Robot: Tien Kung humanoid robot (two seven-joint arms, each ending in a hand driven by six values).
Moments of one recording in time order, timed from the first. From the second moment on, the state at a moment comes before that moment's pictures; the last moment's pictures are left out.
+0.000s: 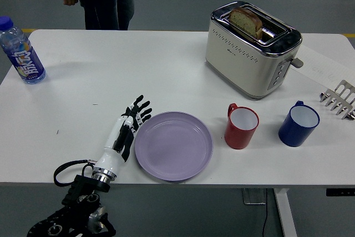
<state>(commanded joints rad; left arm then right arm) -0.20 0.01 -0.95 -1.07 0.95 0.17 -0.54 0.20 -0.16 1.05 0.18 -1.37 -0.12 -0.16</state>
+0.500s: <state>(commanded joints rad) -0.18 0.04 -1.22 -1.12 1.02 0.20 -0.52 0.19 -0.16 1.06 0.18 -1.38 -0.12 -0.16</state>
